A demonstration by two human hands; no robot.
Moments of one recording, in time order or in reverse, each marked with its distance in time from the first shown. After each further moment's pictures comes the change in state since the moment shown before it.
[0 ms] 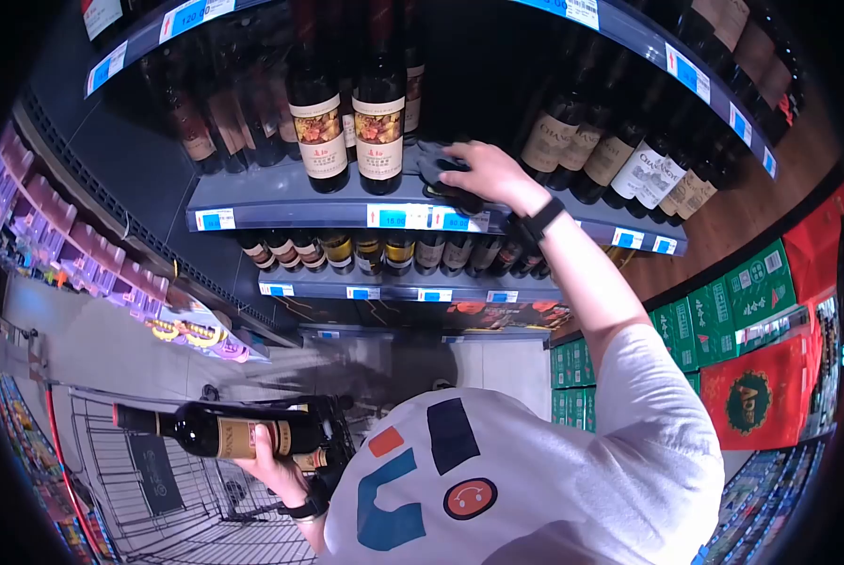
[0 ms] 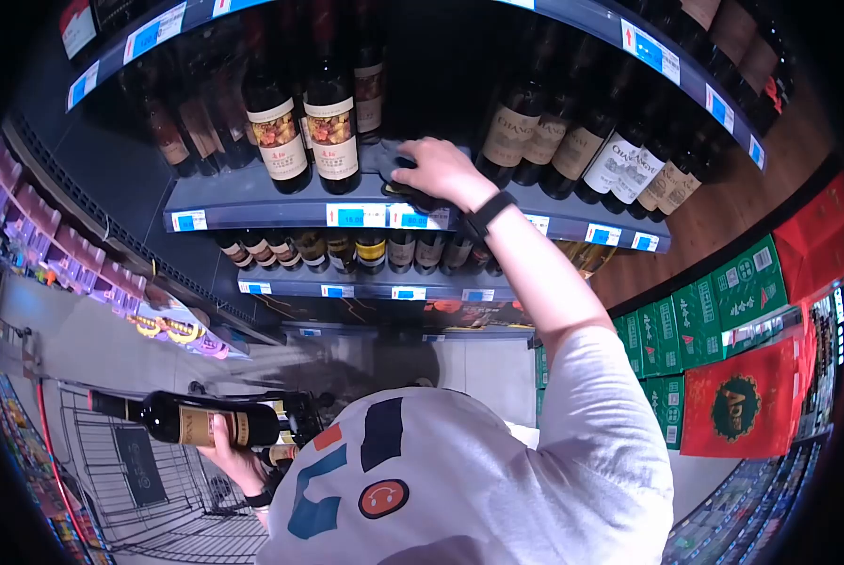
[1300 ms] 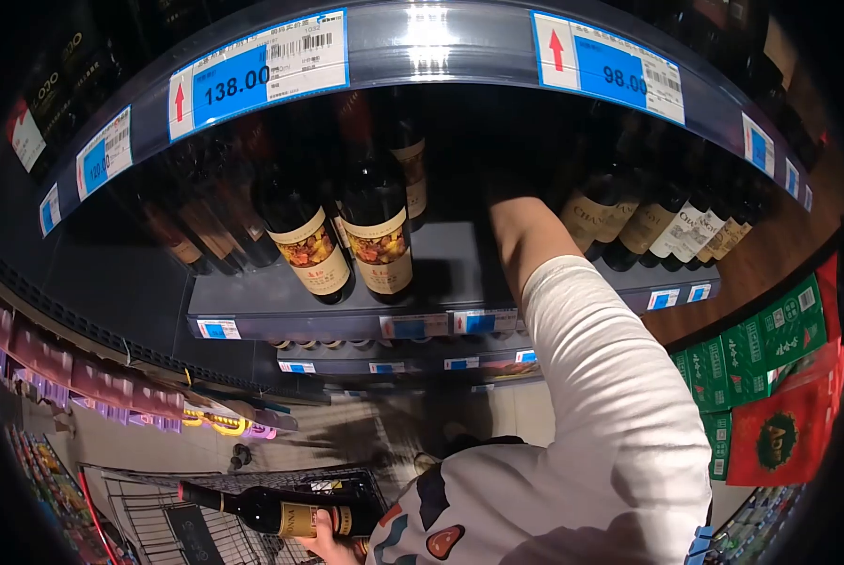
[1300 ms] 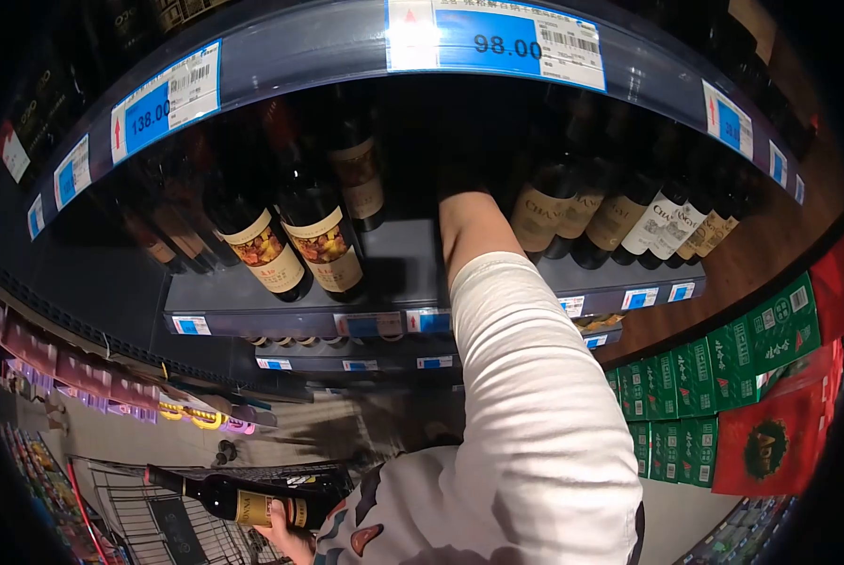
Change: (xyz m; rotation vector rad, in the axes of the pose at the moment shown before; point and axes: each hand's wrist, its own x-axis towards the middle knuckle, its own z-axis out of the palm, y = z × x) left_hand 0.002 -0.027 0.059 0.144 0.118 -0.193; right_hand 0.281 0.171 0.061 -0.018 -0.183 0.582
